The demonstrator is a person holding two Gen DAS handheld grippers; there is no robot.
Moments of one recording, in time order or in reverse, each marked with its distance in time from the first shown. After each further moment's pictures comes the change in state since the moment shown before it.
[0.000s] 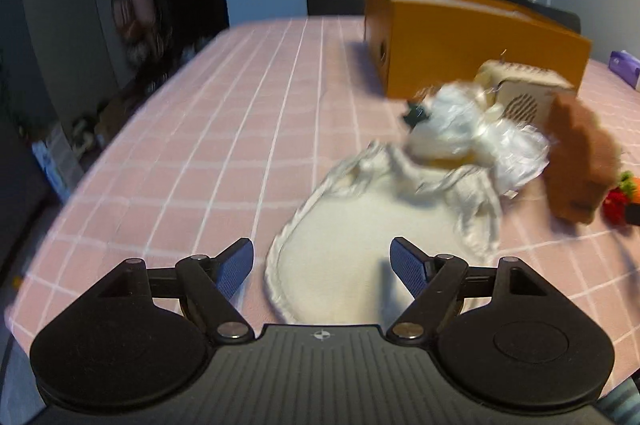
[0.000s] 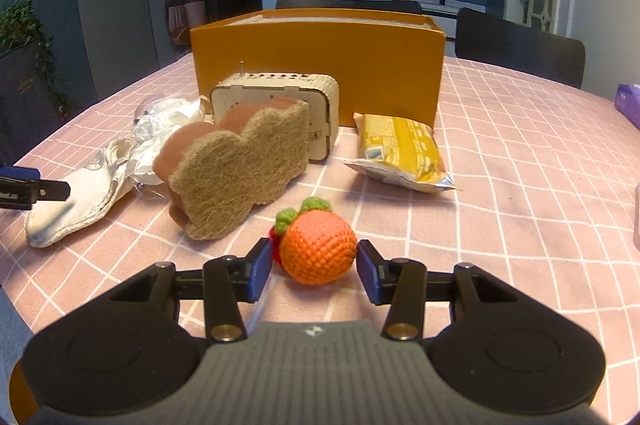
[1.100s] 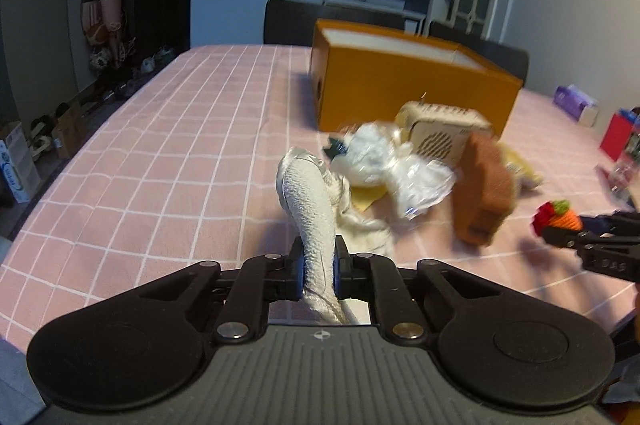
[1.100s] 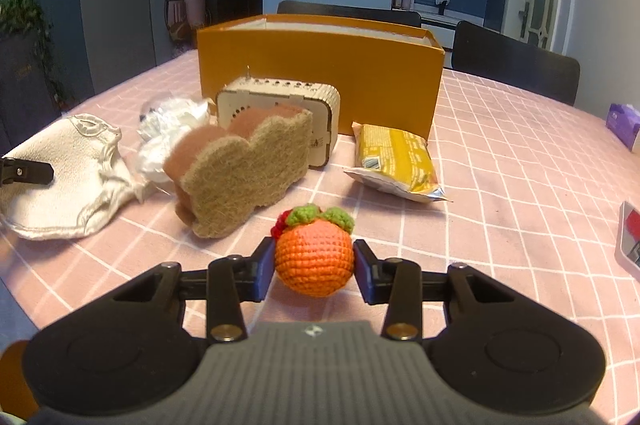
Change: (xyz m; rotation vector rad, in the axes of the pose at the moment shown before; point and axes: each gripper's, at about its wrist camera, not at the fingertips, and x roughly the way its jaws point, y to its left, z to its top) left arm -0.063 -0.016 0.003 -0.042 -0.105 -0.179; right arm -0.022 0.005 0.004 -0.019 -0.009 -0.027
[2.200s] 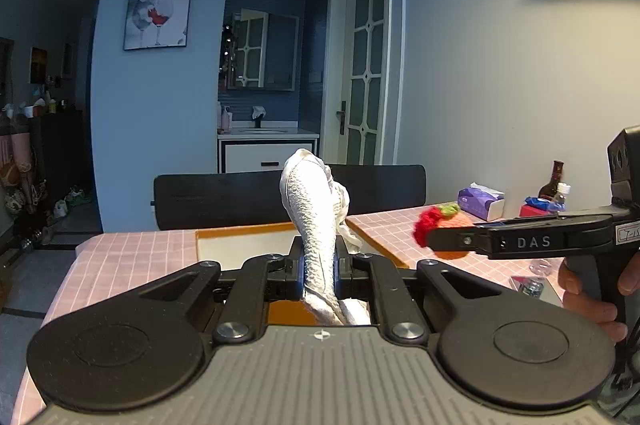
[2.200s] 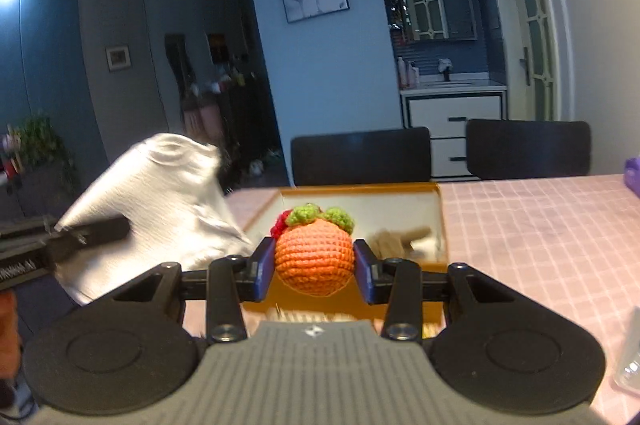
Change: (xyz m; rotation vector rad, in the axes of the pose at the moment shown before) left arm -0.011 -0.074 0.151 0.206 -0.347 -0.253; right arm -0.039 -0.035 0.173 0.178 -0.255 0.129
